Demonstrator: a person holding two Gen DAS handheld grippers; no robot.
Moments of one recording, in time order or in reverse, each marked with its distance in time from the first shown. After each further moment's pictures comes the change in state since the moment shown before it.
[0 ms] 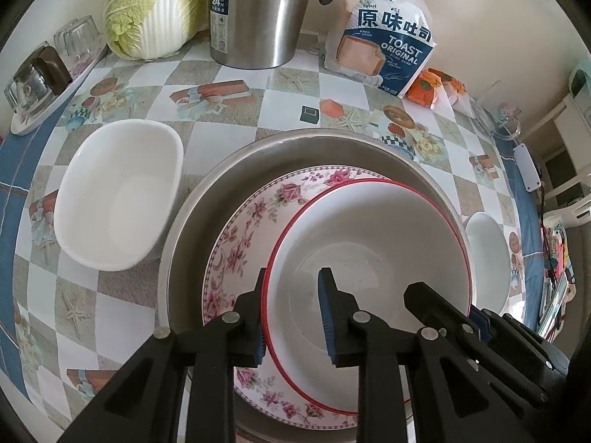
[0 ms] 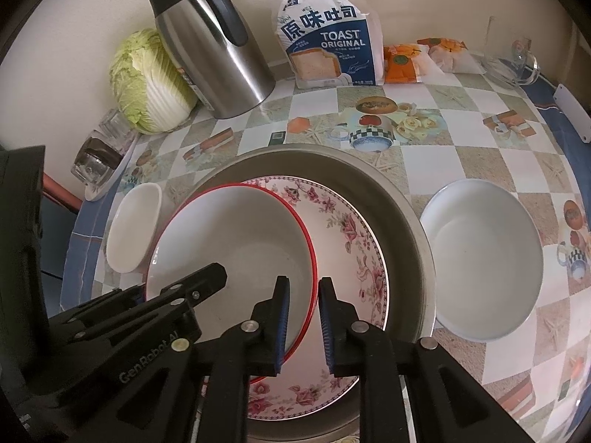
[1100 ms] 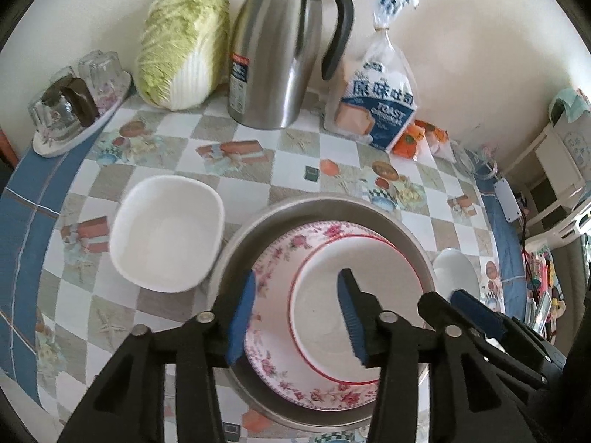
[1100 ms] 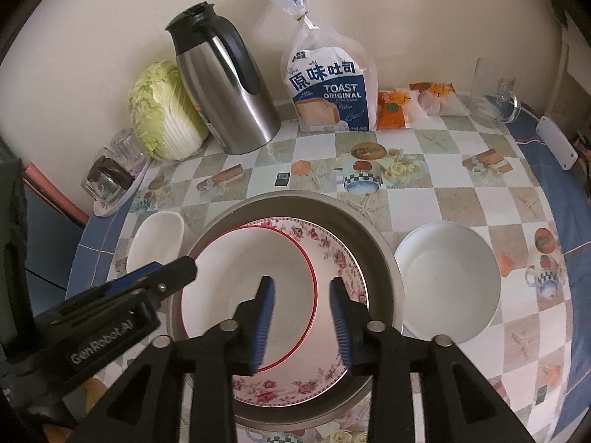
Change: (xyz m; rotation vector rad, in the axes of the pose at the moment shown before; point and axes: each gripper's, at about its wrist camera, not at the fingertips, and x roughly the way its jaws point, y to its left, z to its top) left arm -0.066 0.014 0.003 -0.017 -0.173 -0.009; right arm -0.050 0.009 0.009 -0.029 -0.111 -0.026
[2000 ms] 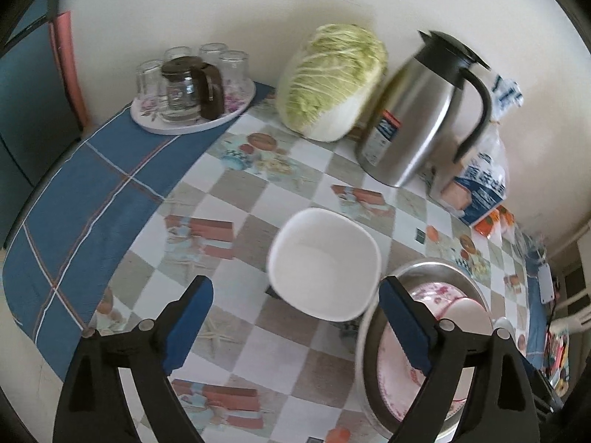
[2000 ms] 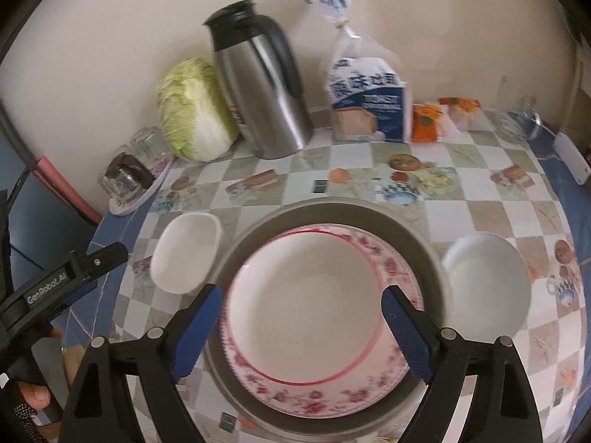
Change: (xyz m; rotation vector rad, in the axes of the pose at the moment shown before) left arm -0.038 0.121 -0.008 -0.276 -0.130 0.164; right arm 0.005 0.045 -0.005 -0.051 -0.043 0.046
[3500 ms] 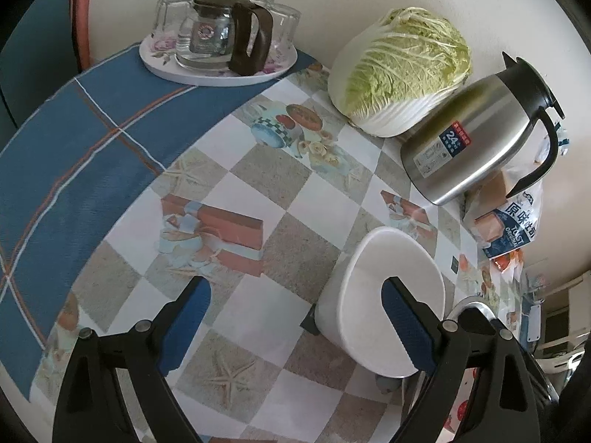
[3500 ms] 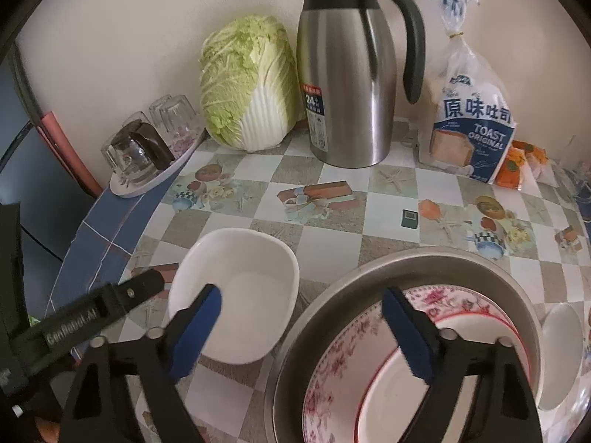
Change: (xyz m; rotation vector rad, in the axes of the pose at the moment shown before) left arm 0.084 0.064 0.013 -0.168 0.078 -0.095; right arm 0.090 0.093 0.030 -0.154 0.013 -0.025
